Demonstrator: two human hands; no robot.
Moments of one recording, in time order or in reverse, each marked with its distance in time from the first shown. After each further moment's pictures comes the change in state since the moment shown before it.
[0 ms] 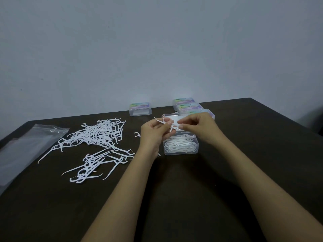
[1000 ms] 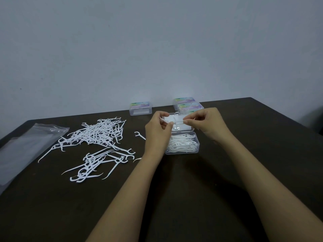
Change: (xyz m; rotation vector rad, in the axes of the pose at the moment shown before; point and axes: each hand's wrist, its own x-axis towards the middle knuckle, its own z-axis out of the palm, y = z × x) left_hand 0.004 -0.008 0.005 0.697 0.121 0.377; right_hand 0.001 0.003 -0.009 0.033 0.125 0.022
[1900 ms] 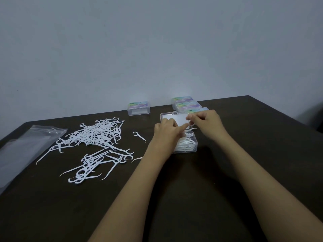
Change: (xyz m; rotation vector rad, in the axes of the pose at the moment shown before) left_hand 0.004 0.000 0.013 0.925 -0.437 0.385; right_hand 0.004 0.012 0.002 -0.069 0.076 0.059
